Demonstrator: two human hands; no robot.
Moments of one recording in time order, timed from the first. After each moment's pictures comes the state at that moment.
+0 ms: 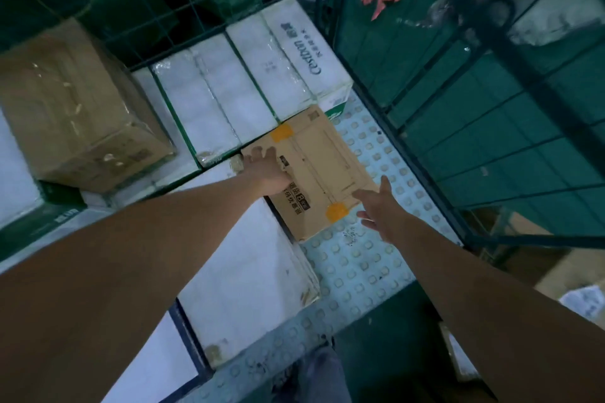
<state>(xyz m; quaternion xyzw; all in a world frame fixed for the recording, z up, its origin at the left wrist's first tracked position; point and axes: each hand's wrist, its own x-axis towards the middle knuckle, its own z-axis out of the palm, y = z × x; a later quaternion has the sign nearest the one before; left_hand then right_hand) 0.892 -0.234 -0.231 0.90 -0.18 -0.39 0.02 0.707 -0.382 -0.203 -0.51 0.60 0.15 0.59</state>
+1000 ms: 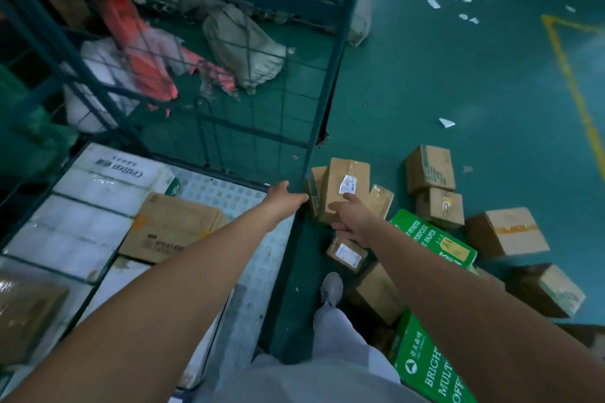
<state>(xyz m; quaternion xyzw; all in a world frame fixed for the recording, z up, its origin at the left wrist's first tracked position) 0.499 -0.310 0.150 0.72 -0.38 -0.54 0.20 0.321 -0.318 0.171 -0.37 0.70 -0.10 0.60</state>
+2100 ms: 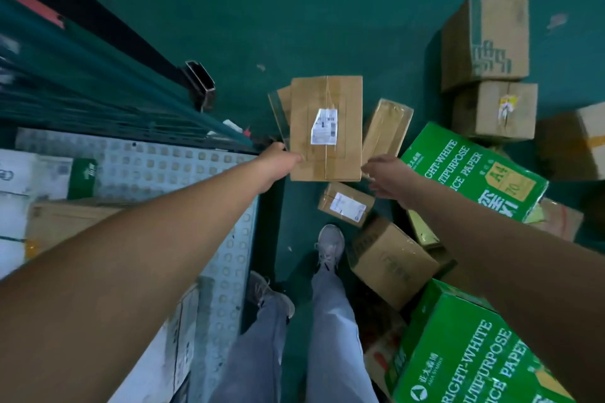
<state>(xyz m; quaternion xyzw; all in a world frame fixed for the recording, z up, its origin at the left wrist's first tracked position) 0.311 -0.606 -0.150 0.75 -0.31 -0.59 -0.01 0.081 -0.593 -0.149 -0.29 0.73 0.01 0.61</state>
